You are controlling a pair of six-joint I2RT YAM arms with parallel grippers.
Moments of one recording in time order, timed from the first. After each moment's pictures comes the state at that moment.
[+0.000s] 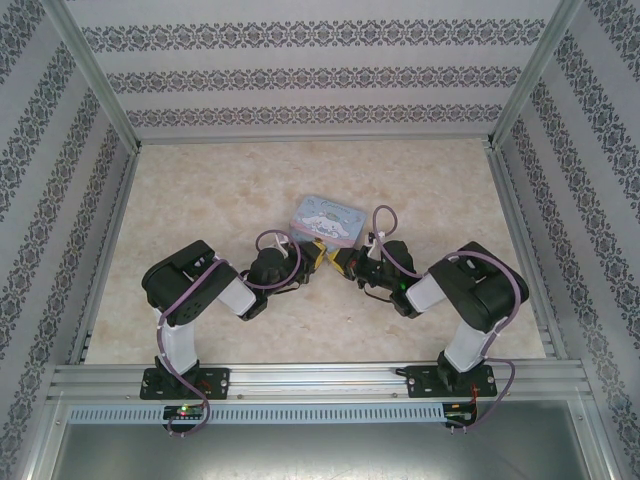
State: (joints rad) left arm -0.69 1.90 0.51 1.18 0.10 -1.66; right arm 0.52 1.75 0.36 1.09 -0.49 1.45
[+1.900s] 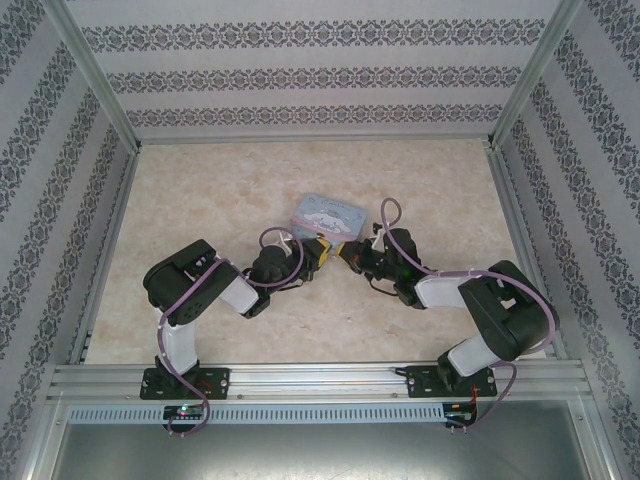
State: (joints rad) left arm -0.70 1.90 0.55 1.20 0.13 -1.69; right arm 0.49 1.53 0.43 0.68 -0.46 1.25
